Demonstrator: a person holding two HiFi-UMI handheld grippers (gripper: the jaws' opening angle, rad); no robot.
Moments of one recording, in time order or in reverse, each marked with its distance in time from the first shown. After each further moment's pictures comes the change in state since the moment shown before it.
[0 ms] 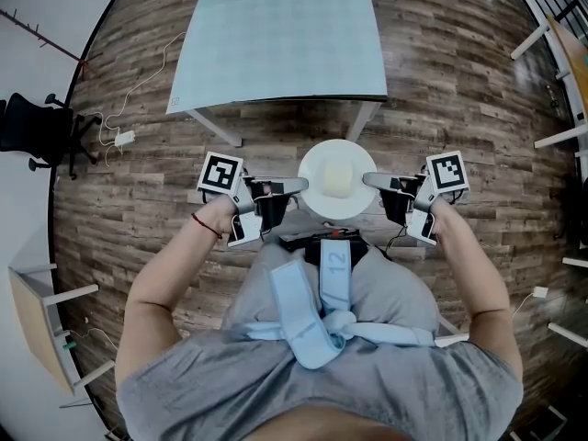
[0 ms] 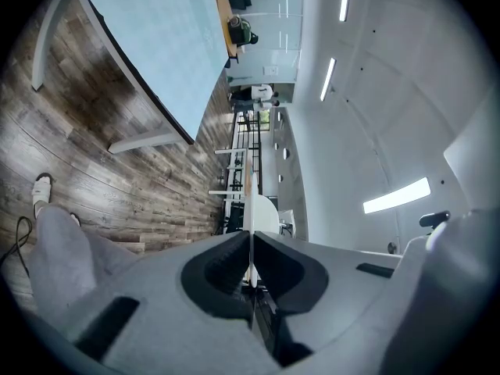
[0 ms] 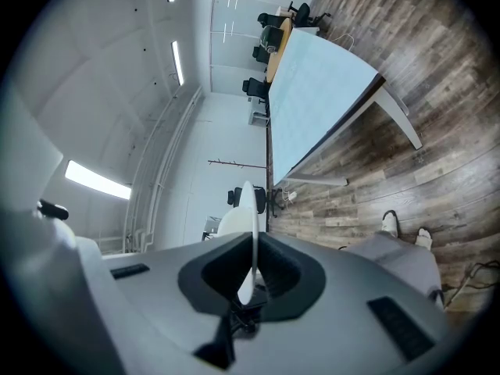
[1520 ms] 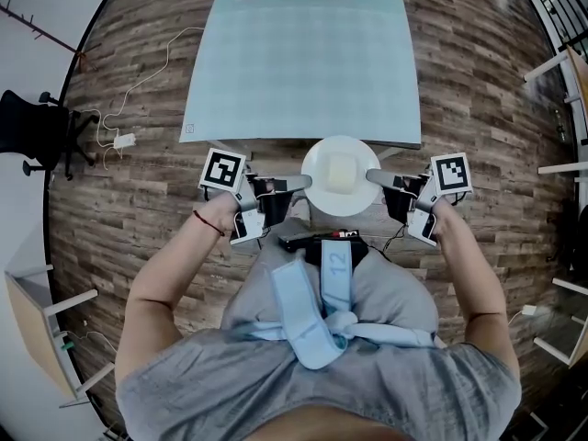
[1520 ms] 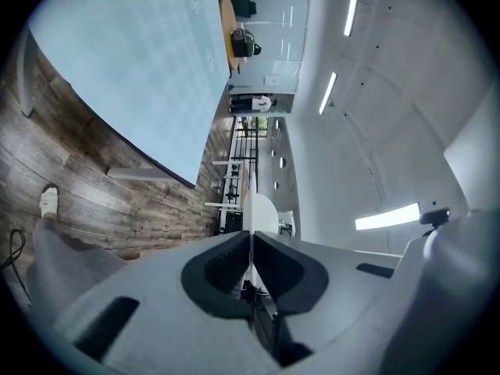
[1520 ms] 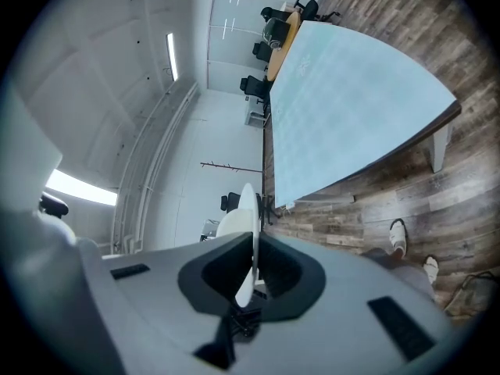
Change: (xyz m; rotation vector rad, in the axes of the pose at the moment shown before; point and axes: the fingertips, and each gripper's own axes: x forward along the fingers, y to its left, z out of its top) left arm -0.090 0.004 0.213 -0.066 -0.024 -0.048; right arm 0.146 0.025 0.186 0.016 0.020 -0.052
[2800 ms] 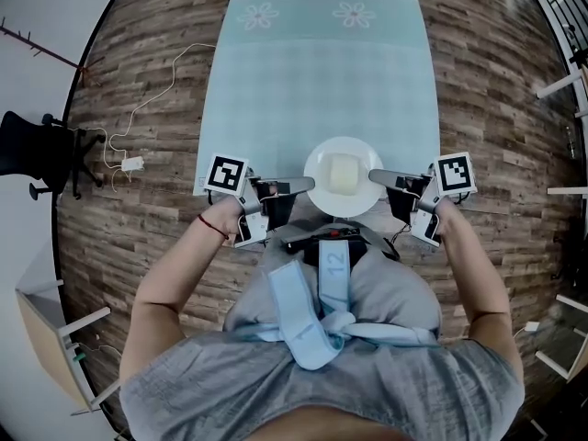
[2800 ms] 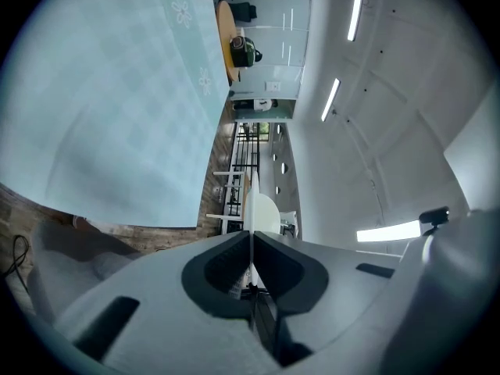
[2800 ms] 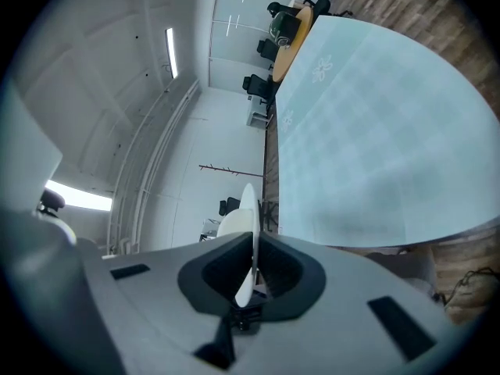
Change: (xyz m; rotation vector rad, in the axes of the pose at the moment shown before) left arm -0.002 -0.008 0.122 0.040 -0.023 0.010; right arm 0.037 0.006 0.119 -0.065 0.002 0.003
